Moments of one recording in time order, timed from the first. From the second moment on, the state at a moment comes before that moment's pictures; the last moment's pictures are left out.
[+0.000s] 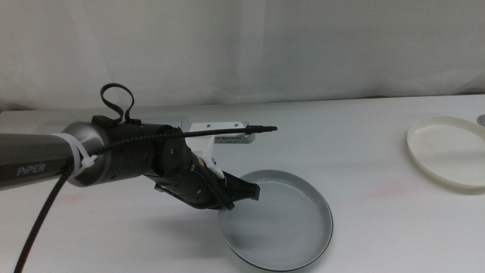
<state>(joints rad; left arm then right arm) -0.52 1.86 -1.07 -0.27 0.45 -0.07 0.19 0.00 0.00 -0.45 0.12 0.58</state>
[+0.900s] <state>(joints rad) -0.35 1.51 -1.06 -0.04 0.41 -0.07 0.19 0.00 0.00 -0.45 0.12 0.58</state>
